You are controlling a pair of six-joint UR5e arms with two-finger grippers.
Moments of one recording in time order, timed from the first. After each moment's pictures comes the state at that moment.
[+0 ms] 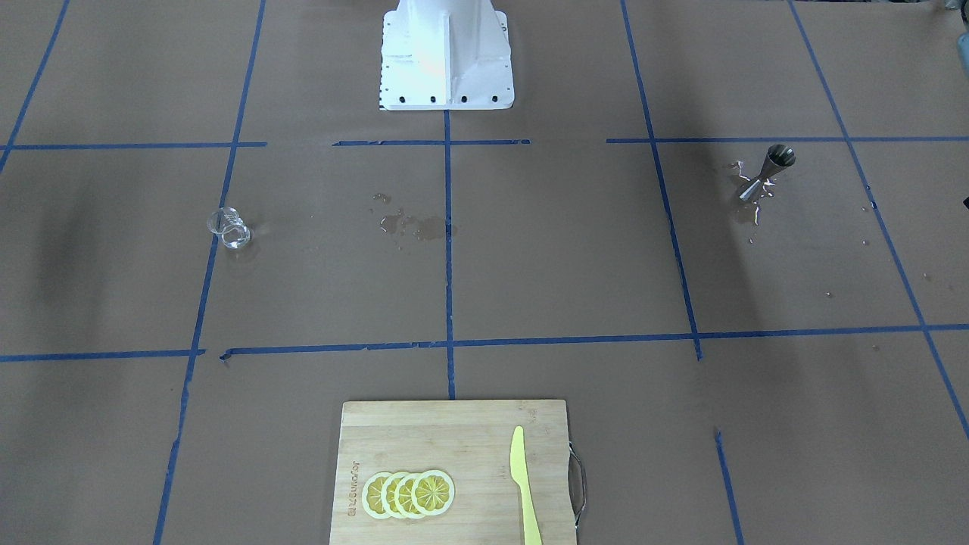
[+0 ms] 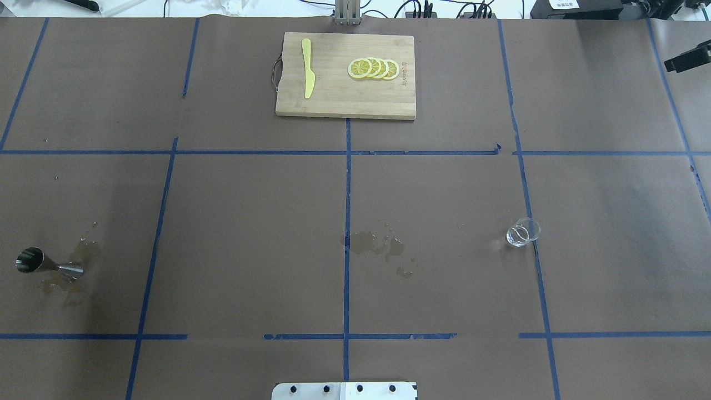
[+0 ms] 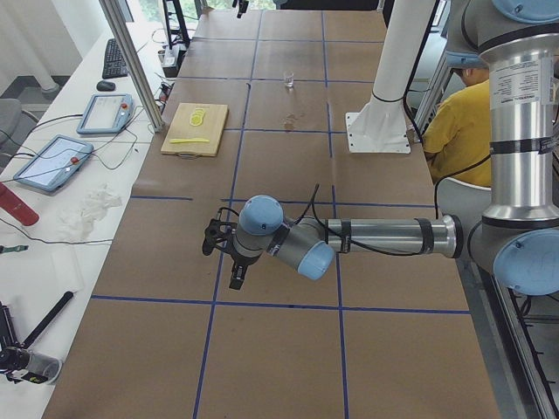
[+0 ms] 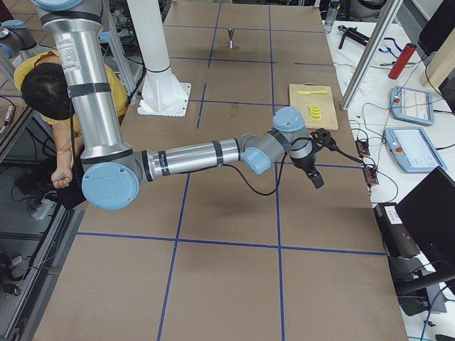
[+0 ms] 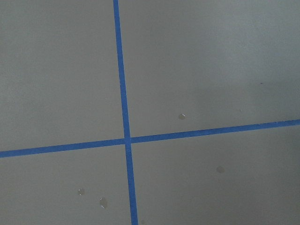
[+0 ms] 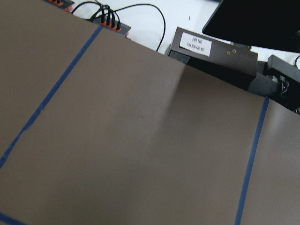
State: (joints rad) left arm -1.48 -1.45 -1.65 -2.13 -2.38 -0.32; right arm 1.39 -1.36 1.56 -1.16 2.19 0.11
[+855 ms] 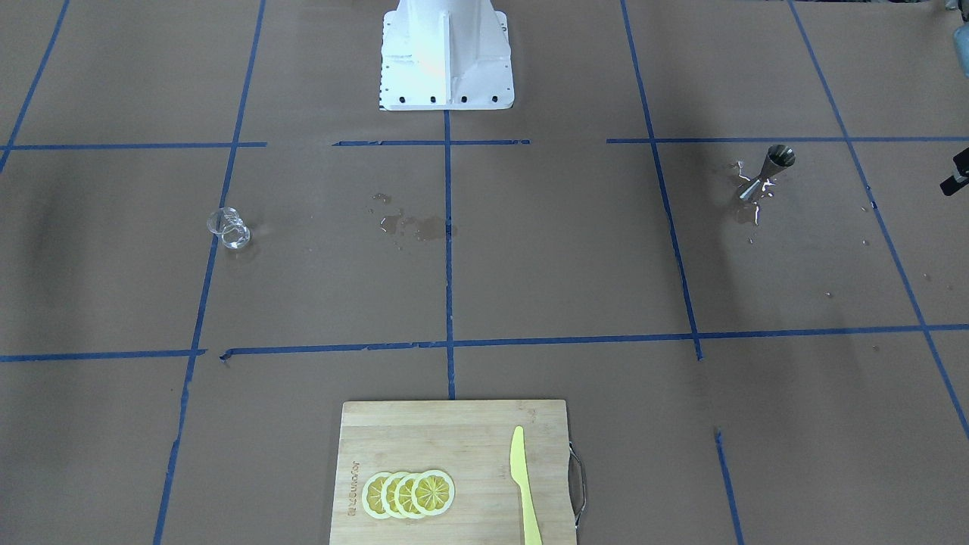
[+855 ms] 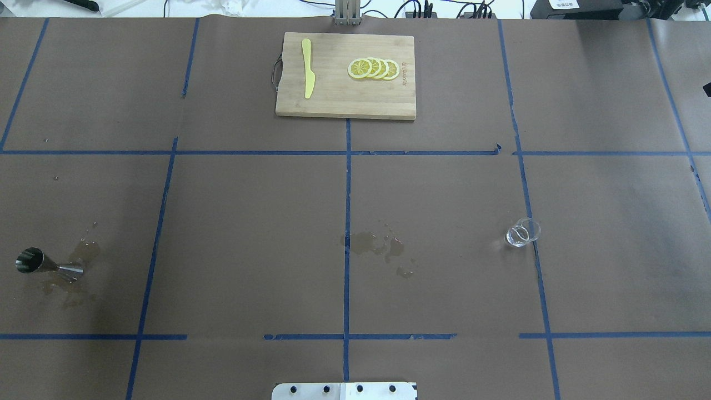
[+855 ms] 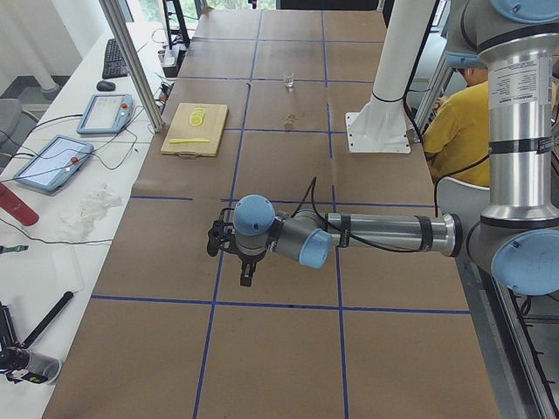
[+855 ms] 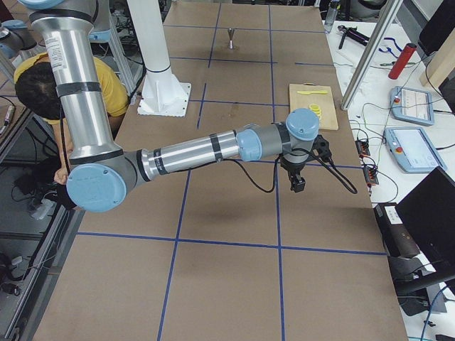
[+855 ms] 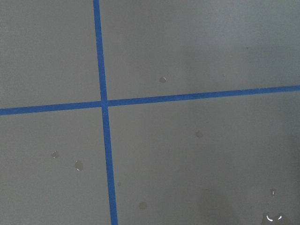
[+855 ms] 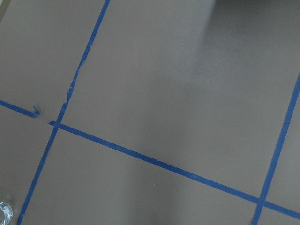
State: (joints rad) left arm -1.47 -1.45 -1.72 -1.83 -2.45 -0.14; right arm 1.48 -1.39 1.67 -1.58 2.46 -0.06
